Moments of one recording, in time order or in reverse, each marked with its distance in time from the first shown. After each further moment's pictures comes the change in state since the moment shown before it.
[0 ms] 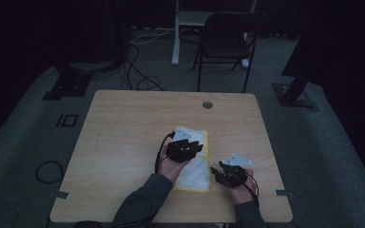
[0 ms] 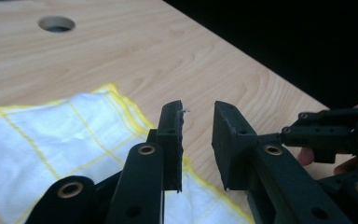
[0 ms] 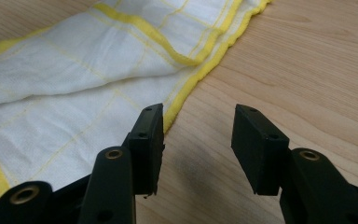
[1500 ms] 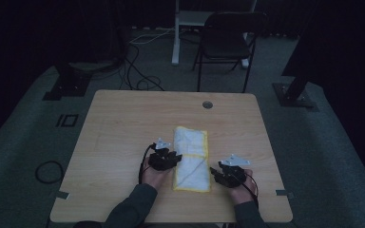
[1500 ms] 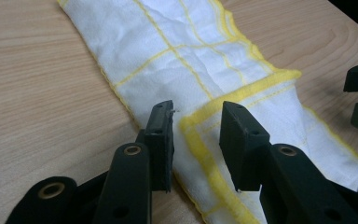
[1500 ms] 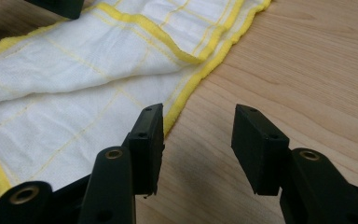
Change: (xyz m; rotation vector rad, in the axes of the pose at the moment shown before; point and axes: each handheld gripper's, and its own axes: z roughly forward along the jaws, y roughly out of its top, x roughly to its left) left arm 0.049 -0.070 -0.005 0.121 0.131 -0.144; right arm 0.002 0.000 0.002 0.007 0.002 -0.004
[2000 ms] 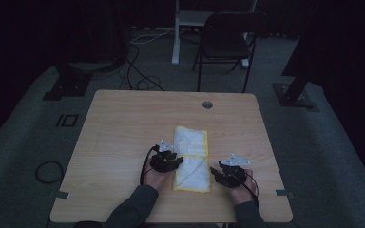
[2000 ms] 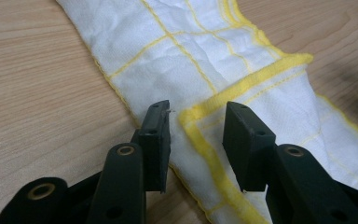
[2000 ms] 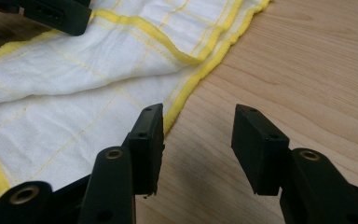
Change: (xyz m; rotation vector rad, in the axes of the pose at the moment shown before) left arm -0.006 -0.005 0.007 0.015 0.039 0.047; right arm -0.001 0.000 -0.001 -0.001 -0.003 0.001
